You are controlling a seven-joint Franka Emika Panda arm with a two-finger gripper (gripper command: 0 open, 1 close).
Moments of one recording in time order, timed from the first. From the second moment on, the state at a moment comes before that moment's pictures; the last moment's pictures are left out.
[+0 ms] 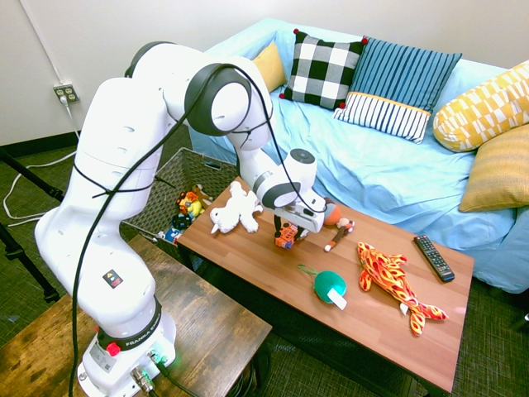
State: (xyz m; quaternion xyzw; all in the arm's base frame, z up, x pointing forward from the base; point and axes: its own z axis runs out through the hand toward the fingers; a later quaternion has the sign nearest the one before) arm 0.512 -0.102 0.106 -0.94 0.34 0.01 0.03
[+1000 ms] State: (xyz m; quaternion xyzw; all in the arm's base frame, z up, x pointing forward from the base) arm 0.473 0.140 0.335 -0.97 0.22 -0.12 -0.02
